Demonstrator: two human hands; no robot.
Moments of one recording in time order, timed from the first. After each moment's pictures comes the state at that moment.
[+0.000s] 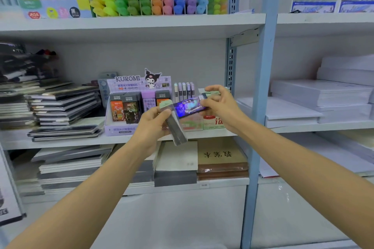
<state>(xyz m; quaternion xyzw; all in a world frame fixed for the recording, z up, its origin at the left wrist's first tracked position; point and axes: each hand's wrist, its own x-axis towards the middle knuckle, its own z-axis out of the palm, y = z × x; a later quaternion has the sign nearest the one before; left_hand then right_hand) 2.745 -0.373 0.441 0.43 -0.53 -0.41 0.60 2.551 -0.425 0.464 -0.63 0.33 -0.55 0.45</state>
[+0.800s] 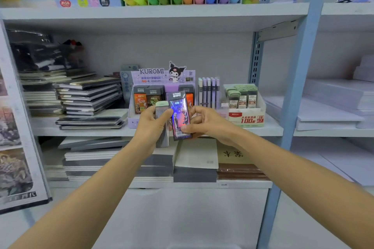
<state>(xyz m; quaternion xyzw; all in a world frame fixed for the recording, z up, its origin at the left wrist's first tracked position) 2.808 -0.383 0.421 0.47 -0.52 -0.32 0.63 2.633 -0.423 0.431 -0.75 0.29 -0.33 0.49</state>
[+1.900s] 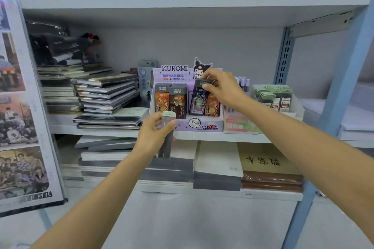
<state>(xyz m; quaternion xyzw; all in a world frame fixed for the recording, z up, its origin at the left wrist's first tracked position) 2.880 -0.401 0.392 0.49 -0.55 -0.29 0.61 2.683 -0.501 0.492 -0.83 0.36 -0.42 0.04</state>
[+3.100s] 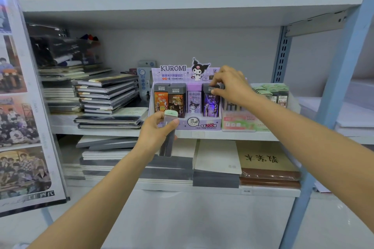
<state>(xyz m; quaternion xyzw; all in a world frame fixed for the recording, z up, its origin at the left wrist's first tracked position) 2.871 -0.391 0.402 0.51 -0.55 -0.29 0.59 2.657 -0.507 0.495 -0.83 0.45 -0.32 -0.11</state>
